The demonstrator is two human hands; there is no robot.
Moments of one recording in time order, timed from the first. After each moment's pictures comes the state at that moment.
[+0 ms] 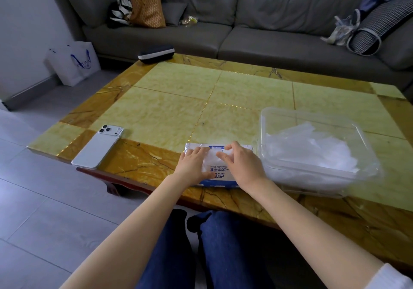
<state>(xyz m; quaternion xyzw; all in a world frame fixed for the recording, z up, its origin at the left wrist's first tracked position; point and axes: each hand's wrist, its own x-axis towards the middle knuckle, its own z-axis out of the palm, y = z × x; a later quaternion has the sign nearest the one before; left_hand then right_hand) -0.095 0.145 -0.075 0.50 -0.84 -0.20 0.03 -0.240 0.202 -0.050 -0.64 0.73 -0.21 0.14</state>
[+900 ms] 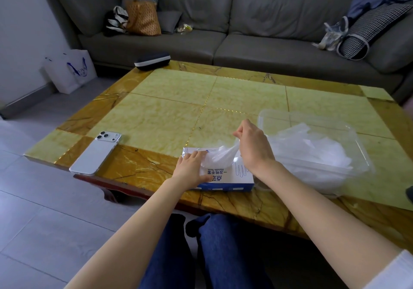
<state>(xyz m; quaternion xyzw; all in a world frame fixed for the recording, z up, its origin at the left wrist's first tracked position) -0.094 0.144 -0.075 0.50 -0.84 -0.21 0.02 -0.255 0.195 -0.001 -0.63 0.73 -0.27 0.04</state>
